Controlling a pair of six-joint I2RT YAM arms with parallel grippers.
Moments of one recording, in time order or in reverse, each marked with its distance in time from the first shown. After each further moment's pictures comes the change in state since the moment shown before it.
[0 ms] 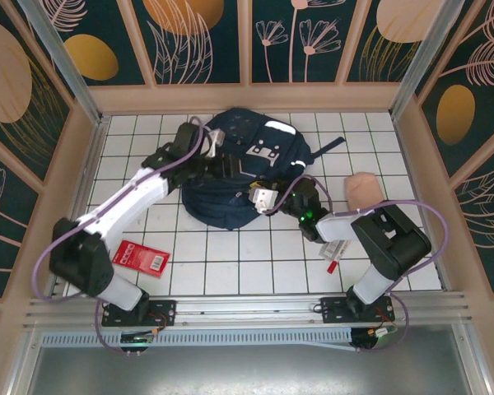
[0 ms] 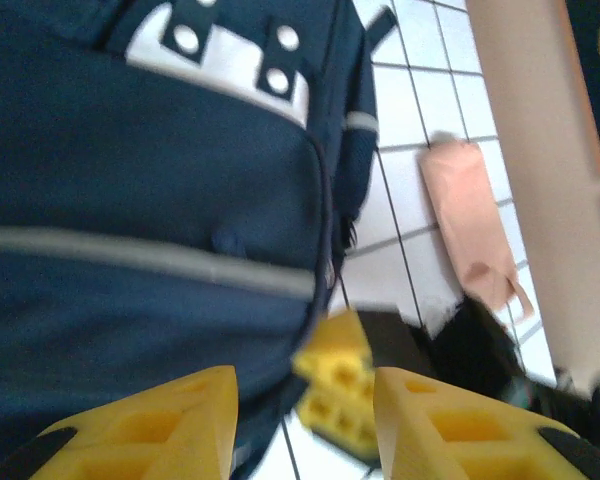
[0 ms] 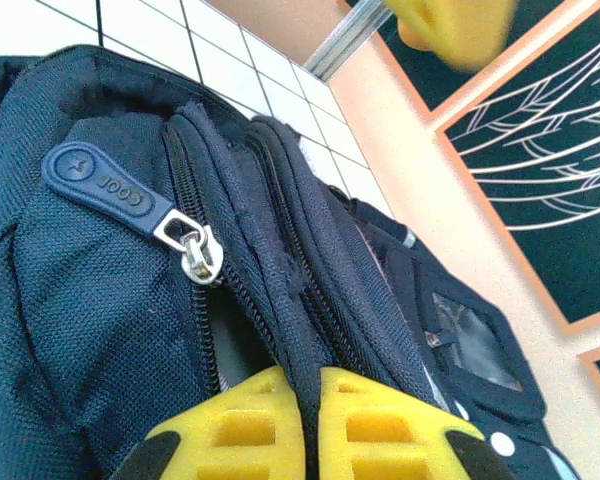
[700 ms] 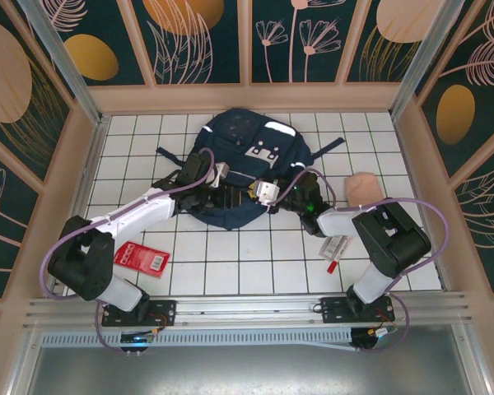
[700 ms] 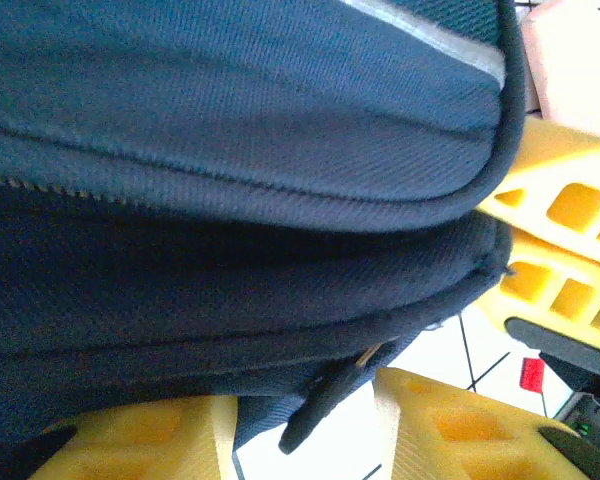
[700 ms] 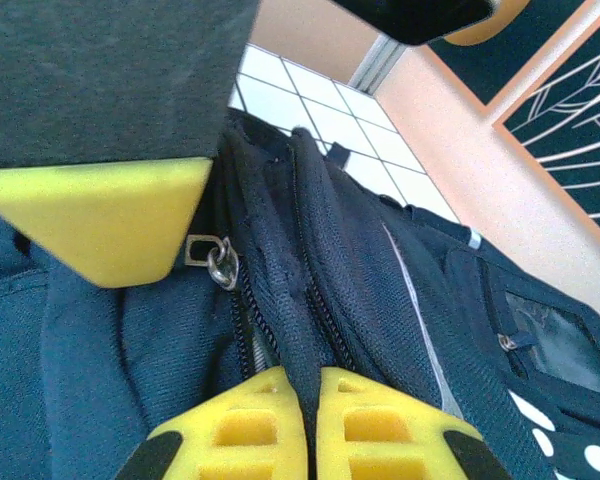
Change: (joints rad) left arm -0.047 0.024 -0.232 0.114 -0.032 0.035; right arm -0.039 0.013 0.050 -0.096 -0.155 0.124
